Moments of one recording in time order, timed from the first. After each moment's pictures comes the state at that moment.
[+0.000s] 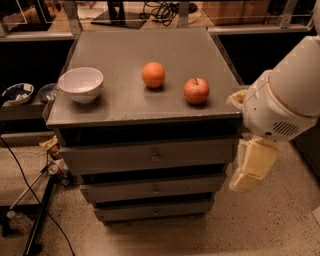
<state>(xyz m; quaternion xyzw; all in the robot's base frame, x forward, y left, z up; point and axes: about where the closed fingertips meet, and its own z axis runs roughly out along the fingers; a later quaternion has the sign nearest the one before) 0.406 -0.131 0.917 -0.65 0.74 0.03 0.18</state>
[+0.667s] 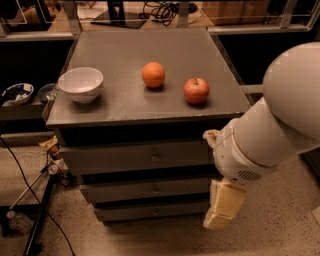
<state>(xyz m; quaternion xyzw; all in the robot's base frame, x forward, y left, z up) 0.373 -0.092 0.851 -0.66 0.73 0.05 0.18</state>
